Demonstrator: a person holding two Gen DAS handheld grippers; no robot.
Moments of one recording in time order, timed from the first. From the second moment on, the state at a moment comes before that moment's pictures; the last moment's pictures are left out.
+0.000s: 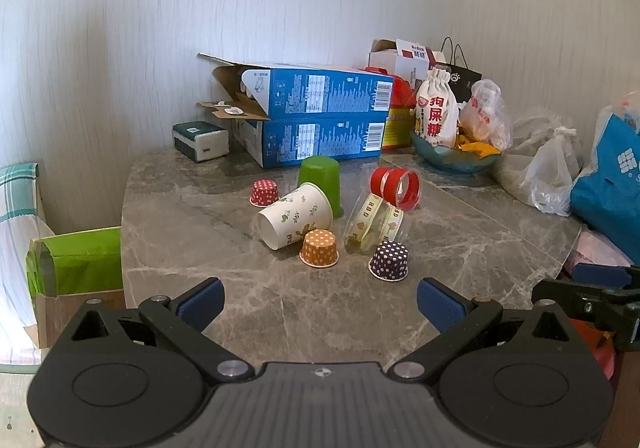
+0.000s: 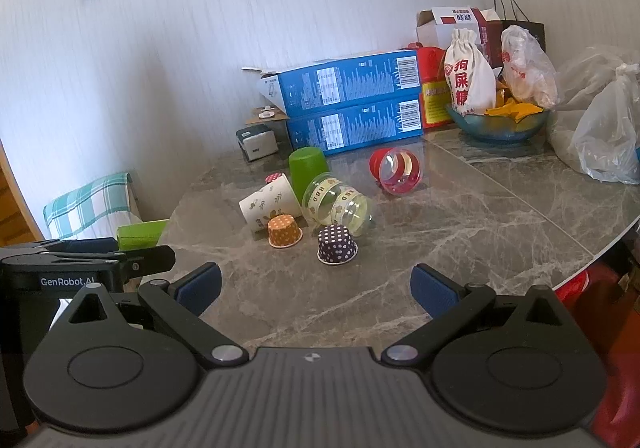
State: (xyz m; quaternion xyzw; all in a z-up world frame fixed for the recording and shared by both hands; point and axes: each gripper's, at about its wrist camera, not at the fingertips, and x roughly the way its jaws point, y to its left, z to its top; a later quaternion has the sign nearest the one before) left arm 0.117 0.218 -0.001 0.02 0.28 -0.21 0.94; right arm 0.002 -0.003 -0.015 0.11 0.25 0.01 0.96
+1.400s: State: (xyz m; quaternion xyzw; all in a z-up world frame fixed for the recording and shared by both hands) left arm 0.284 0.274 -0.039 -0.01 0.35 -0.20 0.91; right arm 0.454 0.035 -0.051 -0.02 0.67 0.02 0.74
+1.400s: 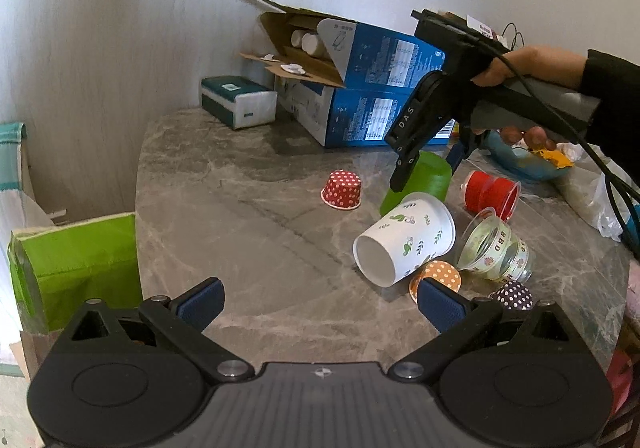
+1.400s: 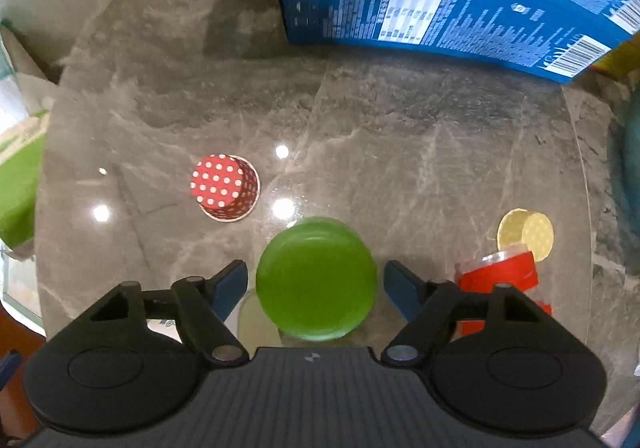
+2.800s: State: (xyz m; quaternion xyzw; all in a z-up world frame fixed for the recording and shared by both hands) left arm 0.164 0.332 0.002 -0.11 0.30 -0.22 0.92; right arm 0.117 0.067 0.039 0.01 0.22 0.01 0.98
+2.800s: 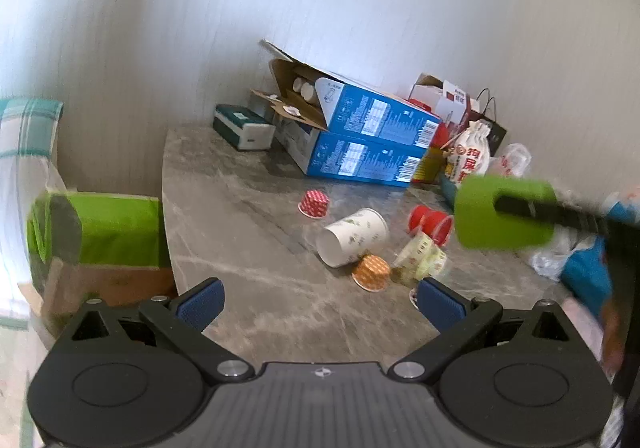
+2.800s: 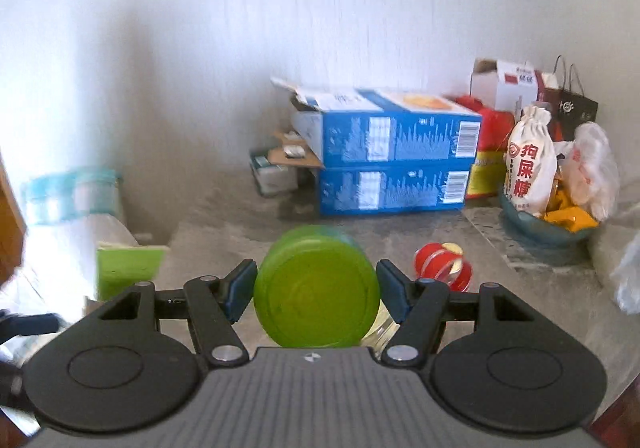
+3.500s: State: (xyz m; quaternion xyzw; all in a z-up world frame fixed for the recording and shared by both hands) left arm 0.099 0.299 0.005 -0.07 0.30 -0.20 0.93; right arm 0.035 0.118 -0.129 -0.04 -0.05 0.01 1.00
